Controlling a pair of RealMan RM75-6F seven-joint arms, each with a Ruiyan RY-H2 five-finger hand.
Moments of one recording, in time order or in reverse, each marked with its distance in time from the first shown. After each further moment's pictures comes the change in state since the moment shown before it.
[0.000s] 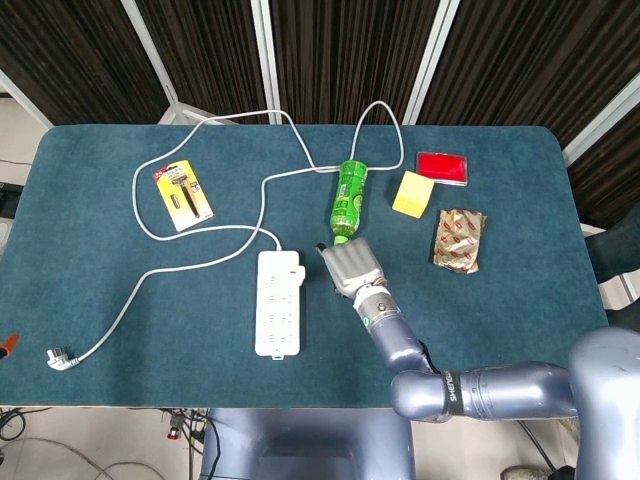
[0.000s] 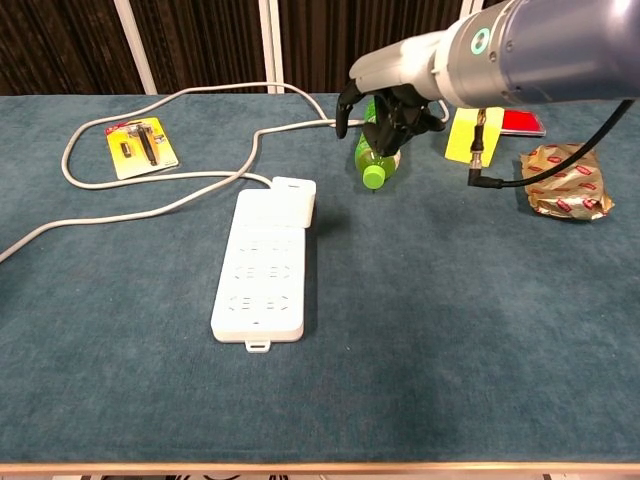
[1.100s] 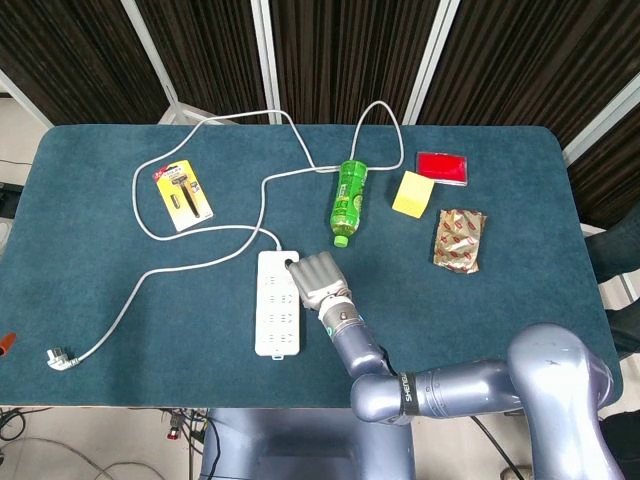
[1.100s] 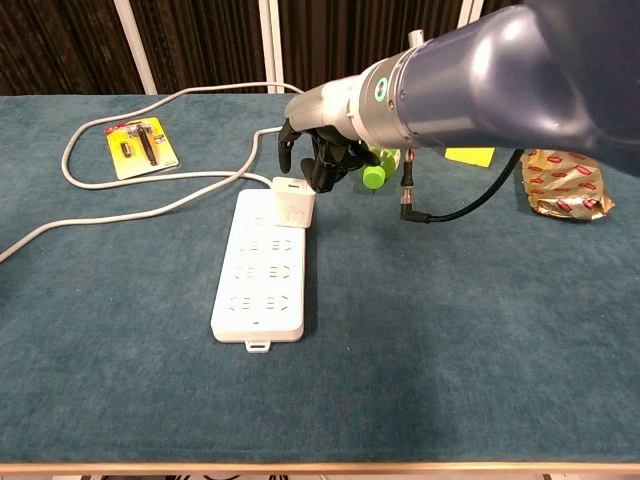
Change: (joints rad) left arm 0.000 0.005 -0.005 0.004 -0.010 -0.003 -0.013; right arm 0.108 -0.155 0.011 0.109 0.077 -0.004 -0.014
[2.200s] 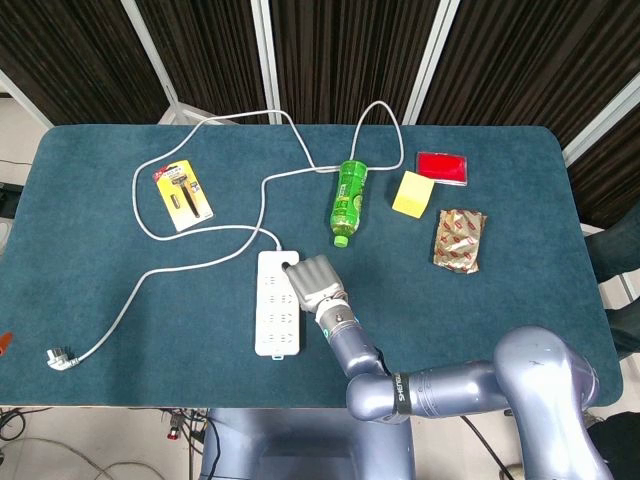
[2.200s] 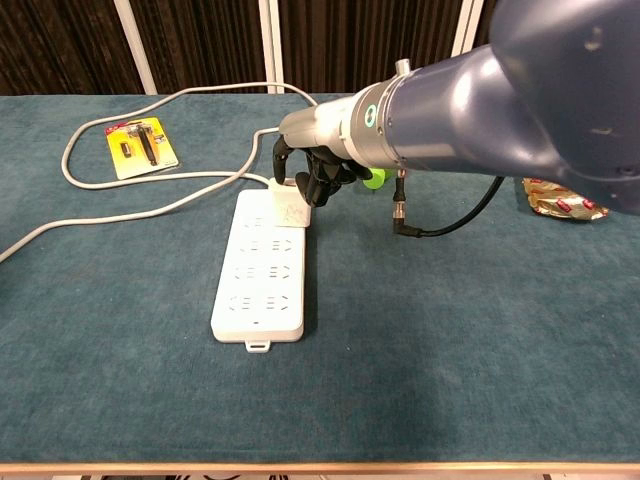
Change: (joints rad) left arm 0.004 0.004 -0.002 0.001 0.003 0.008 -0.012; right arm 0.003 -0.049 -0.029 0.051 0.003 -0.033 -0.009
